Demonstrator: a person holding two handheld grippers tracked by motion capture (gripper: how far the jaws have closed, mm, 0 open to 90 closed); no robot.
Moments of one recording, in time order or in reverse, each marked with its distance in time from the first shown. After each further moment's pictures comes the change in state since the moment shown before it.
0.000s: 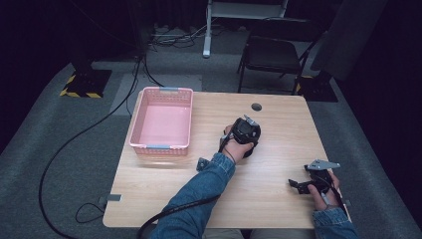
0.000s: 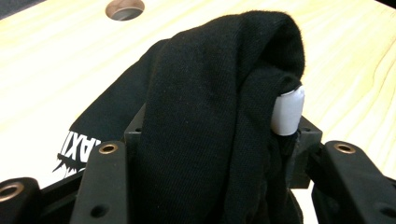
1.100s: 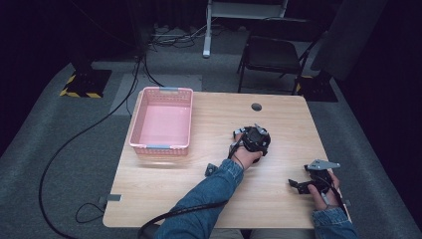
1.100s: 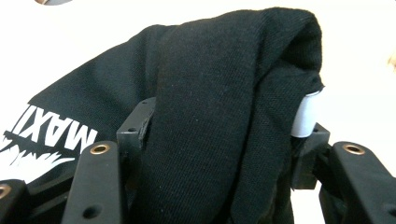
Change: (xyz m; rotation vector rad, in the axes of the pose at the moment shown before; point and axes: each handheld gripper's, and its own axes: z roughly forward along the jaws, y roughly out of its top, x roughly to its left) left arm -0.029 -0.007 0.027 0.020 -0.071 0.021; right arm 0.000 0.000 0.000 0.000 0.000 0.000
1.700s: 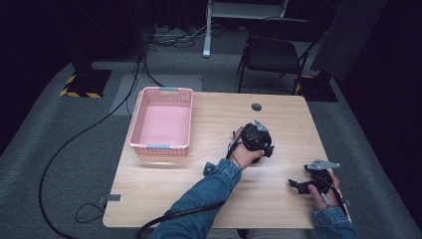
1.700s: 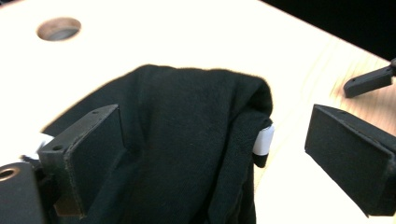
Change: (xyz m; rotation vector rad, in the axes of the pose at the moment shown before) left arm -0.001 0.011 -0.031 -0.105 -0.051 -0.005; right arm 0.000 0.000 0.000 0.000 0.001 0.000
